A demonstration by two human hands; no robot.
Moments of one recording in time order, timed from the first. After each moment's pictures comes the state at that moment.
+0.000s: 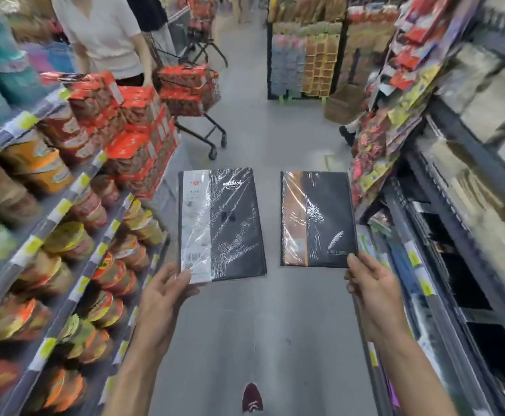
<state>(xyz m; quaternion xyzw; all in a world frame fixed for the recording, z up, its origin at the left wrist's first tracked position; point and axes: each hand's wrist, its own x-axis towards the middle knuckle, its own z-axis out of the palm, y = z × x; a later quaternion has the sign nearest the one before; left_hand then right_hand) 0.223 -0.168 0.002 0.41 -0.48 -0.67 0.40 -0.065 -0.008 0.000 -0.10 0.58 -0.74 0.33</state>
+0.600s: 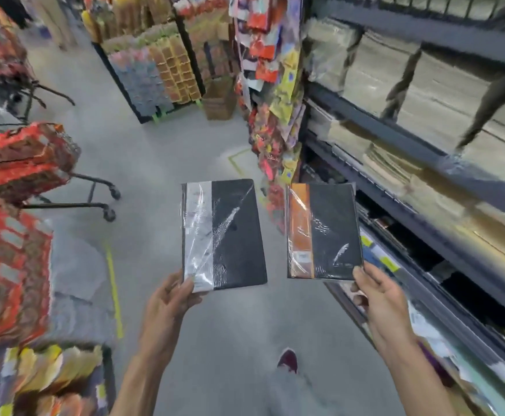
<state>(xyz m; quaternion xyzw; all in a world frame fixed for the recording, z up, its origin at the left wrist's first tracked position) -0.031 -0.359 -0.017 0.28 -0.62 -0.71 0.17 -0.181 -0.062 -0.048 0.13 0.60 -0.78 0.15</state>
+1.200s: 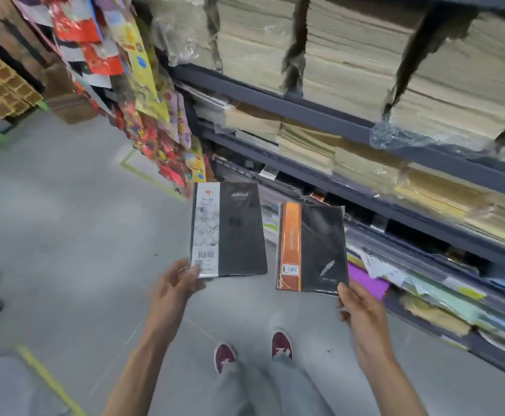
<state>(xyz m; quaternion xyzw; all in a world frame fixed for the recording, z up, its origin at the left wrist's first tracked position) -0.268 -0.394 -0.097 0.21 -0.68 -0.69 -0.11 -0.208 -0.078 -0.114 0.35 0.58 -0.73 0.03</state>
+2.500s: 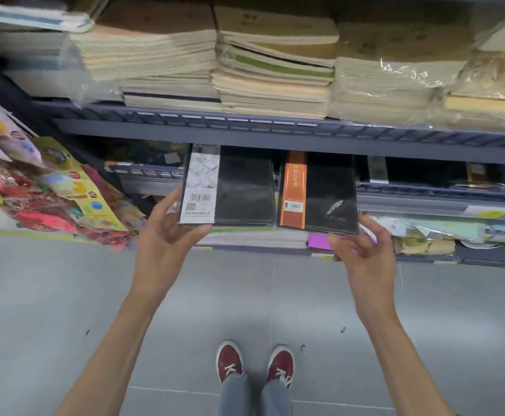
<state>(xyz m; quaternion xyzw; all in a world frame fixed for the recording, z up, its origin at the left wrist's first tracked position) -0.499 -0.350 -0.244 -0.07 -0.72 -0.66 -0.21 -0.331 -0.123 -0.250 0.42 0.56 -0.67 -0.26</state>
